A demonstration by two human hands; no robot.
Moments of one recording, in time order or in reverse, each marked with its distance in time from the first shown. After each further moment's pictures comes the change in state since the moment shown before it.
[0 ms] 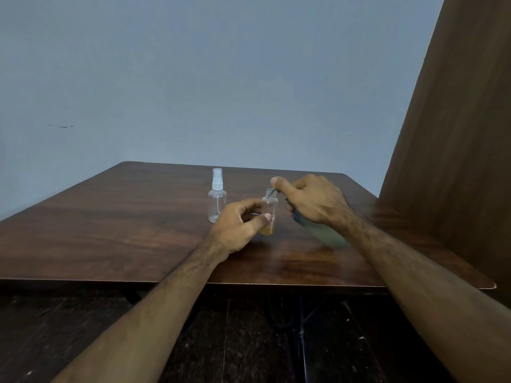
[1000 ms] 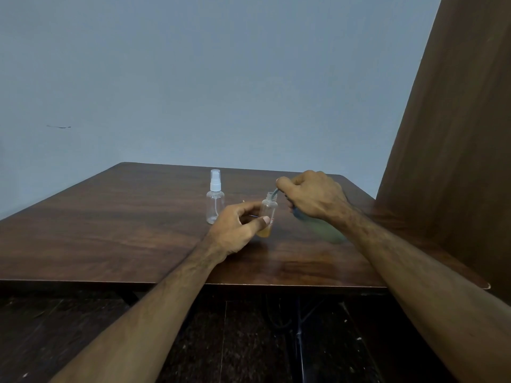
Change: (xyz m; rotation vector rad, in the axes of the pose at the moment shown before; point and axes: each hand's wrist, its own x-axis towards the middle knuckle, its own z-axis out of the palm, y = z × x) left_hand -0.001 0.002 0.000 -0.004 -0.029 0.018; right_hand 0.007 0.000 -0.008 -0.084 0.061 -0.017
